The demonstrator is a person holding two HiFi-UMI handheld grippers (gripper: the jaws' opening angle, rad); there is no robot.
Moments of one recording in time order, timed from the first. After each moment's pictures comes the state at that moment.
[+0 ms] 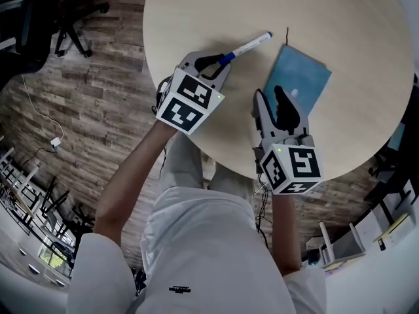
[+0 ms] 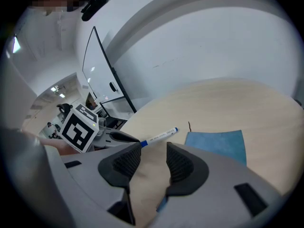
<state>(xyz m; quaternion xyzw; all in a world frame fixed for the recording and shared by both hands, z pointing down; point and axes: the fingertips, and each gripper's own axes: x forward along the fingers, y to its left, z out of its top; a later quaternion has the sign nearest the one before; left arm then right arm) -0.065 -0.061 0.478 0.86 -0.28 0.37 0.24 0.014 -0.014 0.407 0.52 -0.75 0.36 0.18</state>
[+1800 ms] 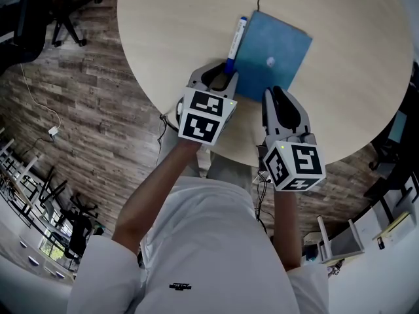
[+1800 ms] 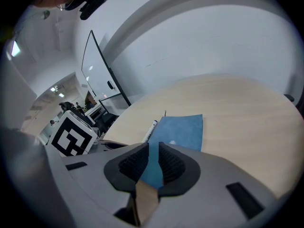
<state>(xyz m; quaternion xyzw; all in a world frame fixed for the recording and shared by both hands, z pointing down) 0.033 0.044 0.505 0.79 -0.38 0.33 0.35 0.115 0.065 0.428 0.52 -0.75 0.38 0.19</state>
